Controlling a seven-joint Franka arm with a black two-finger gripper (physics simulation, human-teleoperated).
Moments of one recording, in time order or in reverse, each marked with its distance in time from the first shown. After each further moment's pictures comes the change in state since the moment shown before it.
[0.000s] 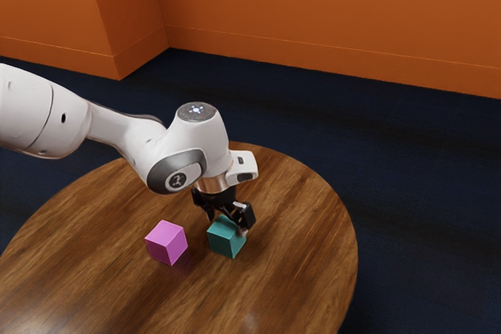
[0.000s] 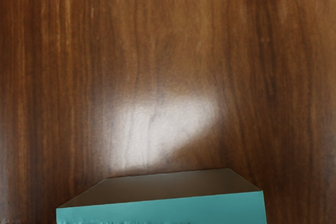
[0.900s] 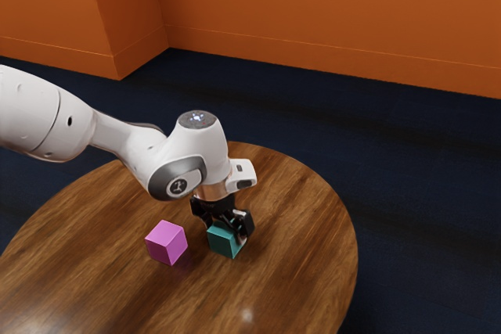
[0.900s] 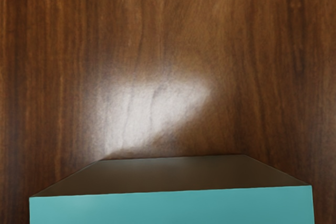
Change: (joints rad) arm 0.003 0.043 0.007 0.000 -0.004 0.004 -0.029
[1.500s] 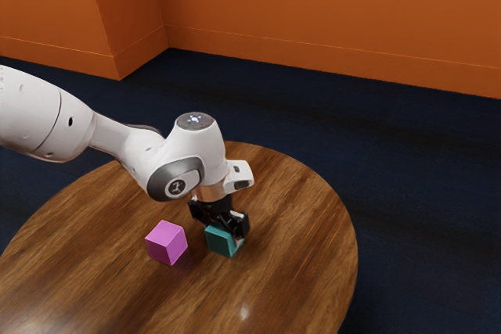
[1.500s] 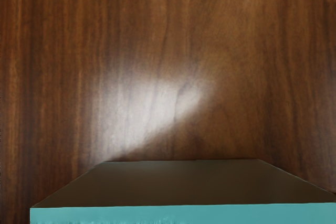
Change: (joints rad) arm 0.012 0.017 0.006 0.003 0.003 0.004 -0.002
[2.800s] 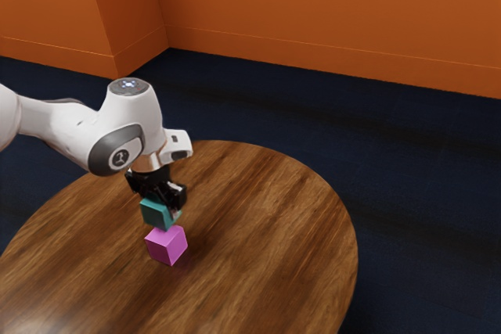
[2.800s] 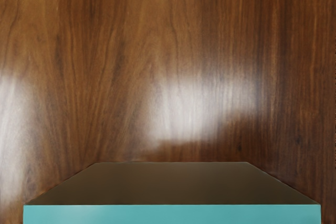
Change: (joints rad) arm 0.169 -0.380 0.001 -0.205 -0.168 -0.107 0.242
